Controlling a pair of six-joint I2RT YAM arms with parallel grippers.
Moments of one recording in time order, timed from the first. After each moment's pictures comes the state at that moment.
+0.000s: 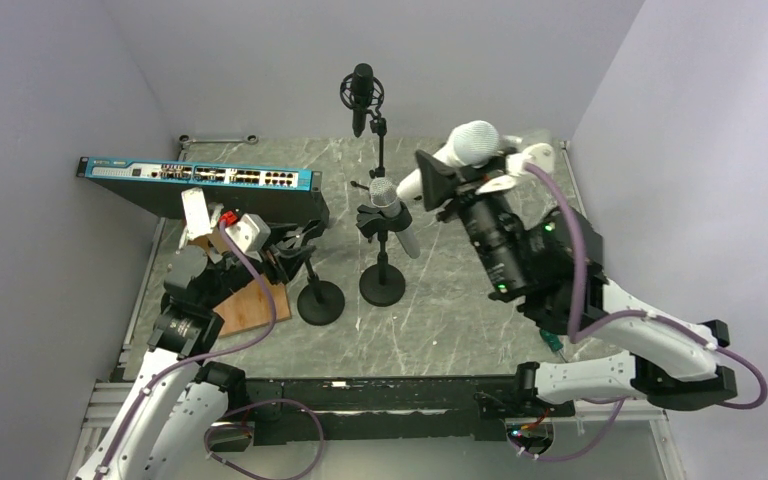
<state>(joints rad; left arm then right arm) -0.28 0.58 0.60 0.03 0.56 0.00 1.30 1.11 1.50 0.07 0.79 -0.19</state>
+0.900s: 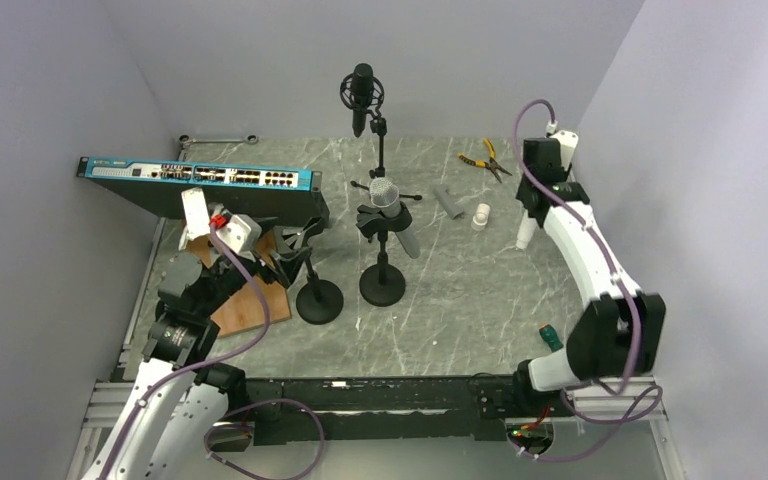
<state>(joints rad) -0.28 0.53 0.60 -0.02 0.44 -0.01 0.14 1.38 1.25 -0.49 0.55 0.27</state>
